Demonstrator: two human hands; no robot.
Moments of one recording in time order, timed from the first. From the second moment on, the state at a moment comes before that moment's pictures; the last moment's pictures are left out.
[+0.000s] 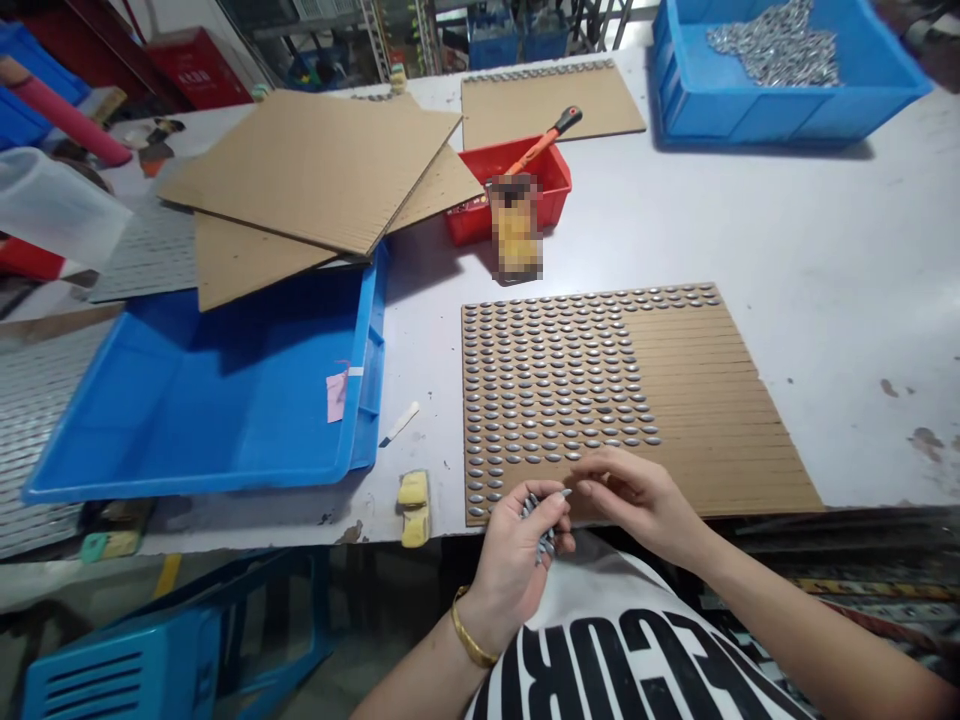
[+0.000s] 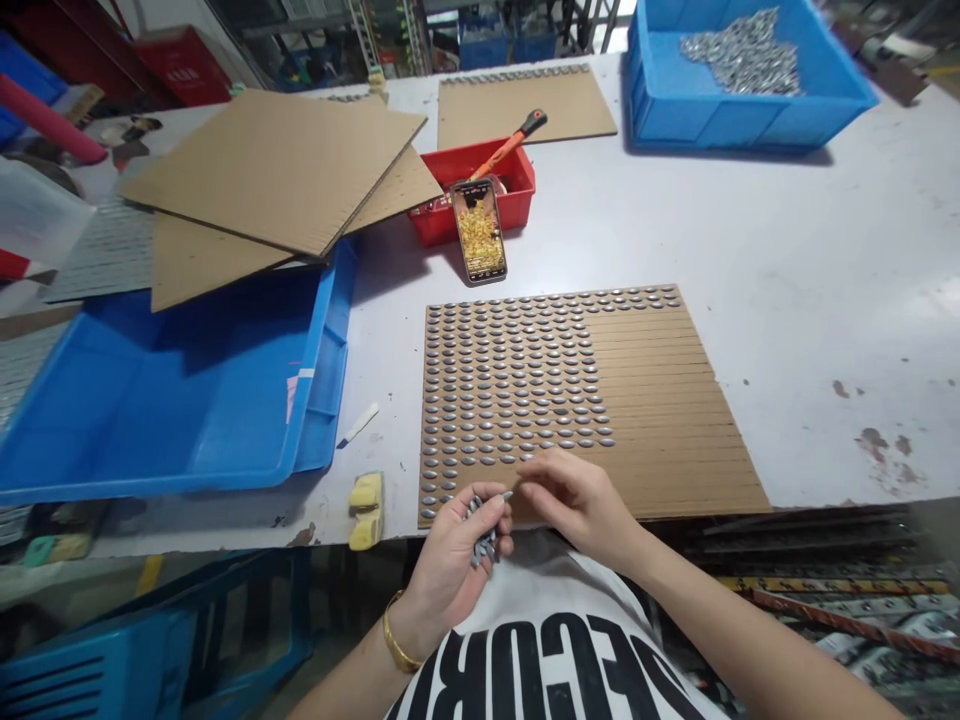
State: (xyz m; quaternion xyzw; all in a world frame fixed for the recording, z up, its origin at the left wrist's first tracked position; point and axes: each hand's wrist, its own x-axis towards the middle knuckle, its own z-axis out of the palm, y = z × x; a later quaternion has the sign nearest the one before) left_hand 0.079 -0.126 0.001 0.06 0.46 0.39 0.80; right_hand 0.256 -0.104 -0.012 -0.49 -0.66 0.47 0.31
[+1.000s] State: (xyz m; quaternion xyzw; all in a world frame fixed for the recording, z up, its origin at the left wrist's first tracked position) left_hand 0.095 -0.124 -0.001 0.06 0.45 0.38 0.81; right_hand 0.287 -0.100 -0.048 -0.48 -0.85 0.06 0.21
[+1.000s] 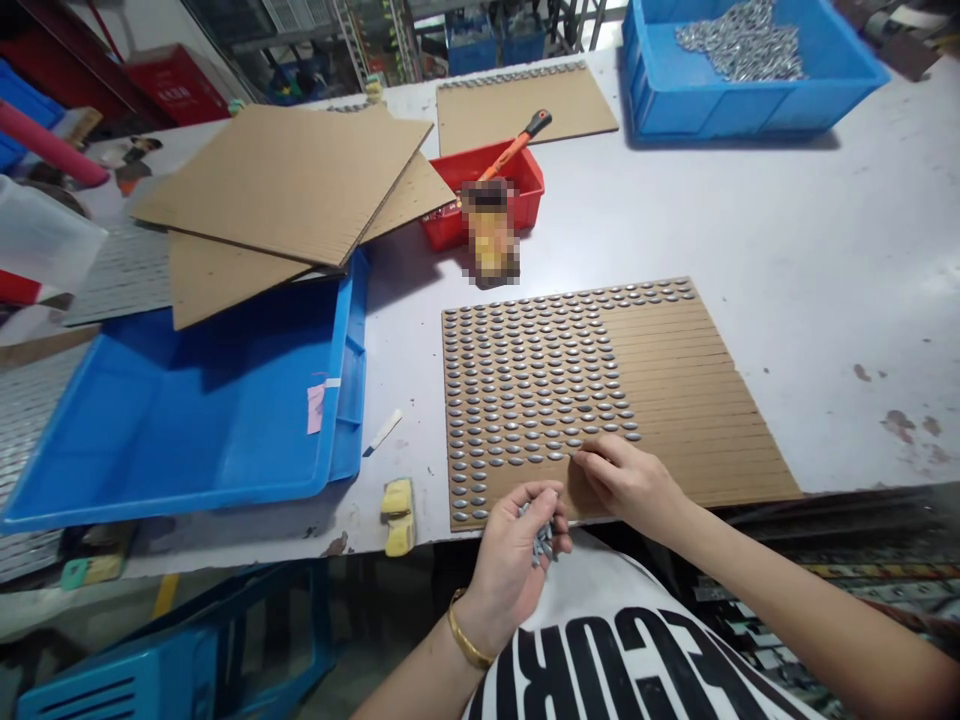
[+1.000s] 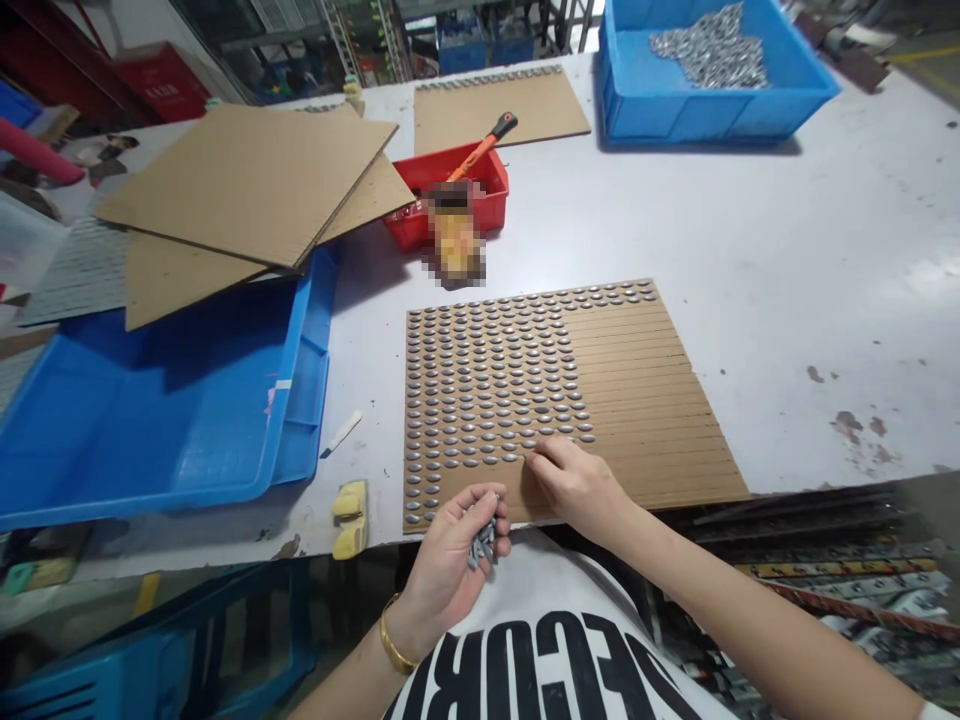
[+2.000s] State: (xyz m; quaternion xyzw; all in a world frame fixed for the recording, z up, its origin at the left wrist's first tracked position) left_hand 0.108 -0.112 0.009 -0.03 0.47 0.37 0.80; right_hand 0.322 -0.106 -0.052 -0.48 -0.83 0.10 0.26
